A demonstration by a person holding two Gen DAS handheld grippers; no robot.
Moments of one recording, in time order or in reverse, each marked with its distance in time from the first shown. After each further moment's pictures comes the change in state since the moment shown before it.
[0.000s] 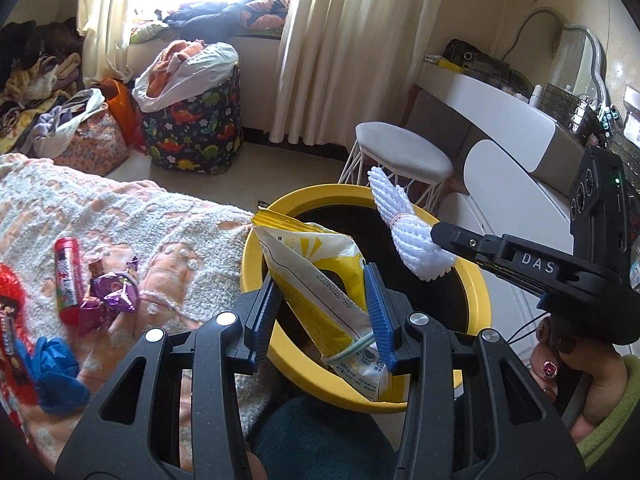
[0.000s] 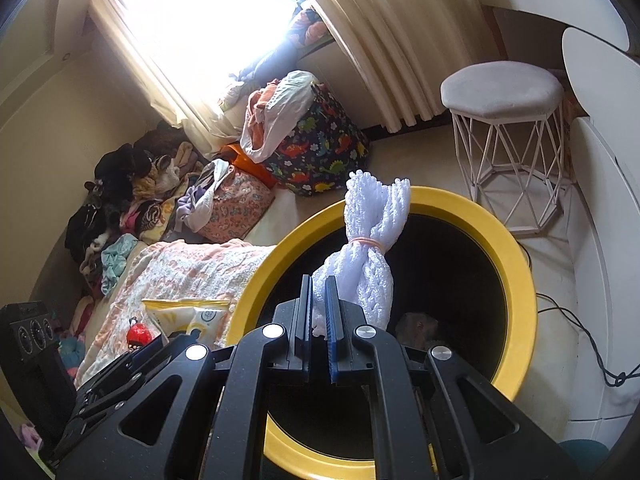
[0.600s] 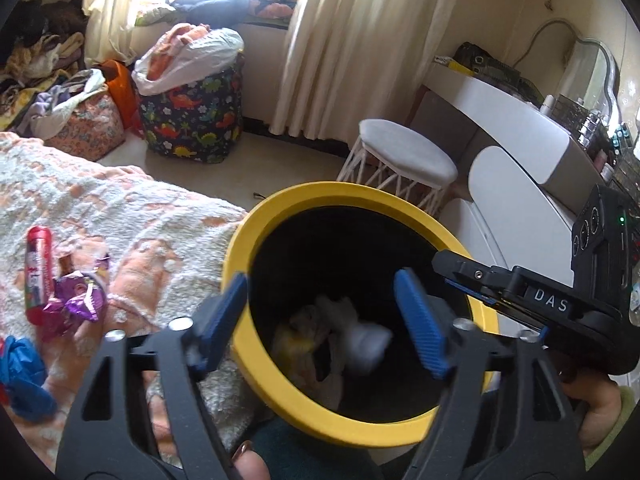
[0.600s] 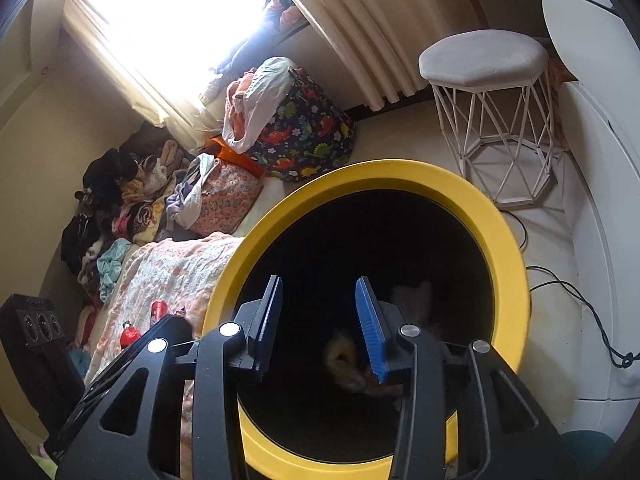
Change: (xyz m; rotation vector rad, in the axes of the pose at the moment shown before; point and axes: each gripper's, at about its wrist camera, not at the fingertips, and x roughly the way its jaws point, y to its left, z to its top) left arm 0.027 0.000 0.004 -0.066 0.007 -0.004; right arm 0.013 -0.026 0.000 0.079 0.052 -0.026
